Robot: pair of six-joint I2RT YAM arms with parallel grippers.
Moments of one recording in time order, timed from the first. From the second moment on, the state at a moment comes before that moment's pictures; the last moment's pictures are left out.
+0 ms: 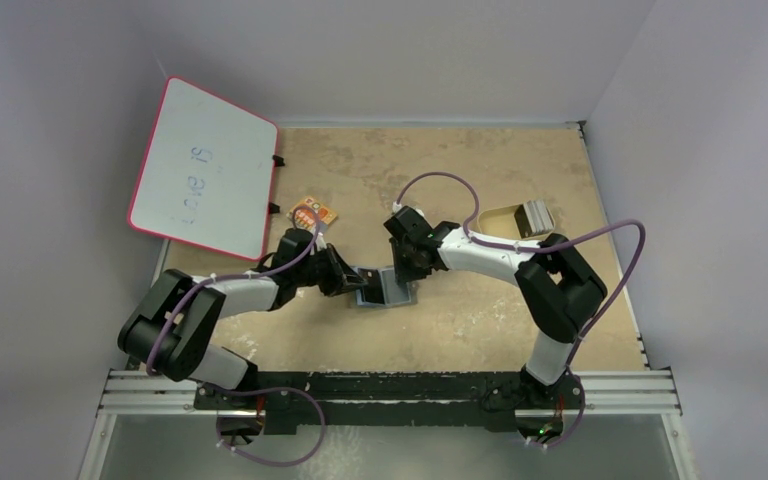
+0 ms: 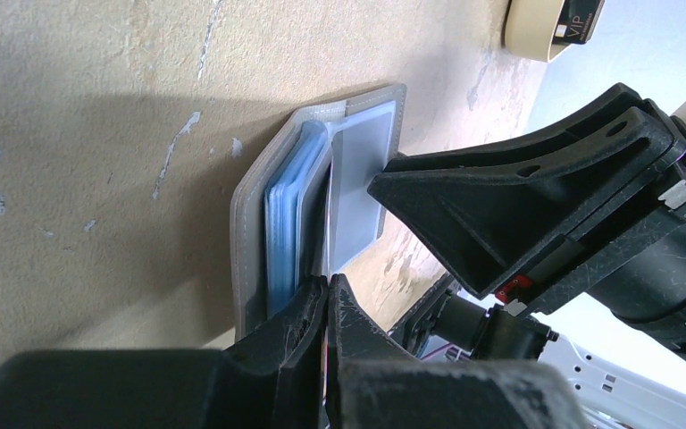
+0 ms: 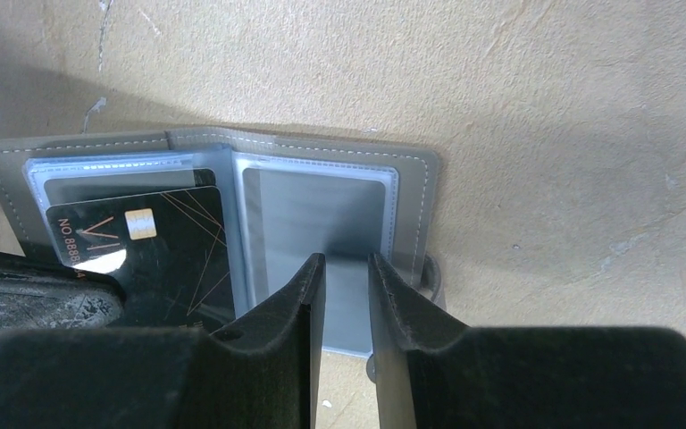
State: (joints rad) left arm -0.46 1.46 0.45 0.32 0.49 -1.08; right arm 0.79 1.77 1.11 -0.47 0.10 0.63
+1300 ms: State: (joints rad) left arm -0.49 1.53 0.55 0.20 0.48 -1.01; right arm 0.79 1.79 1.12 -0.49 0.15 0.64
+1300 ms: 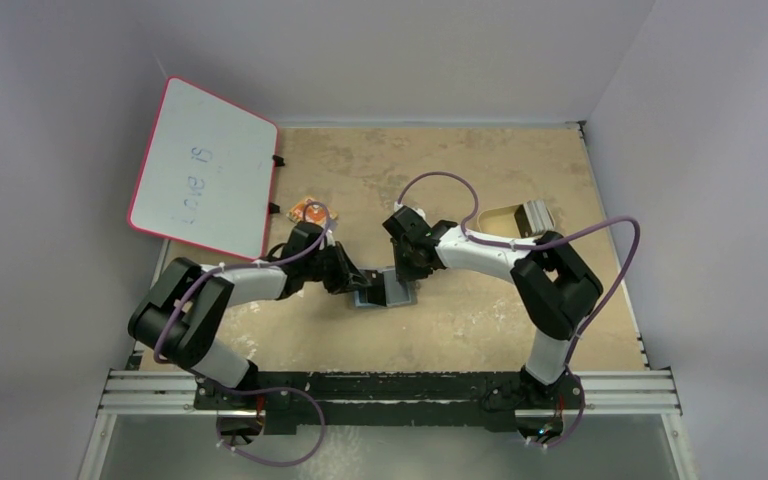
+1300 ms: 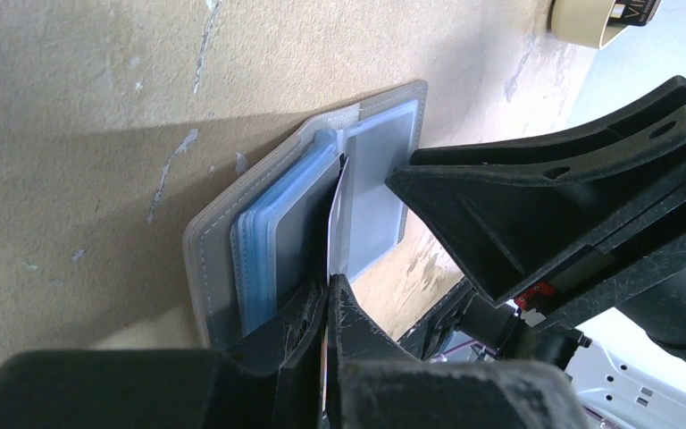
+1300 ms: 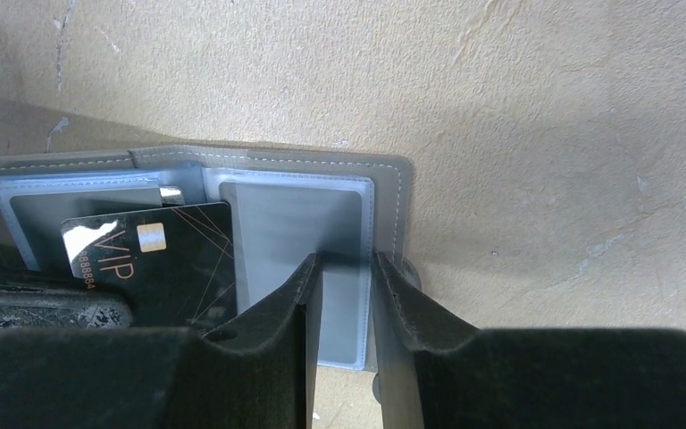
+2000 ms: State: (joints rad) left arm -0.49 1.57 0.59 0.15 0.46 -0.99; right arm 0.79 1.79 1.12 -0.49 0.14 0.63
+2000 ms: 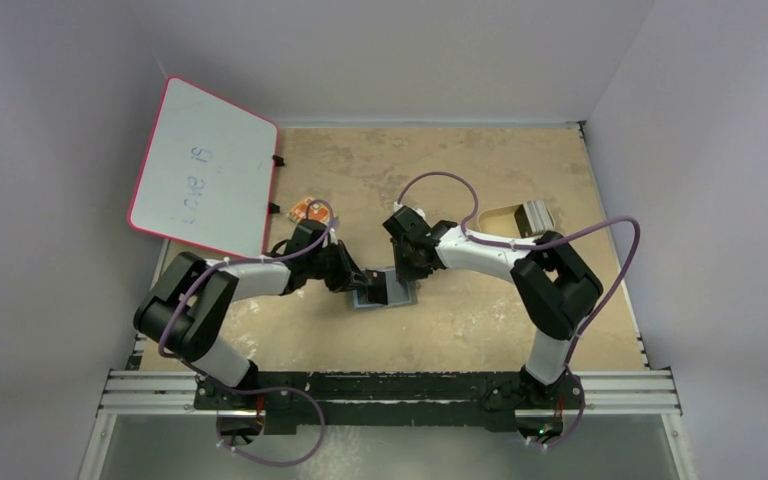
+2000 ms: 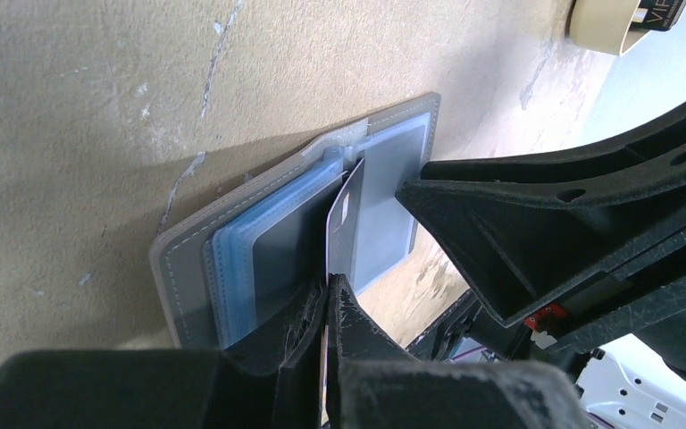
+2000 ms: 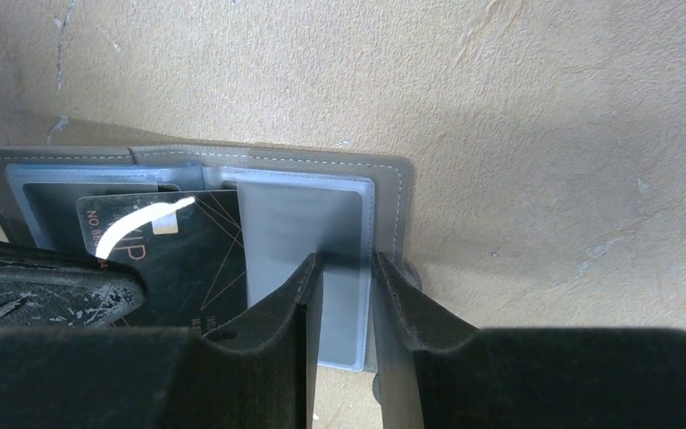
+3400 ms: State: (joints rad) left arm -0.57 1.58 0.60 0.22 0.28 -0.97; right arm 0.69 1.60 0.91 -0.30 0.02 0.66
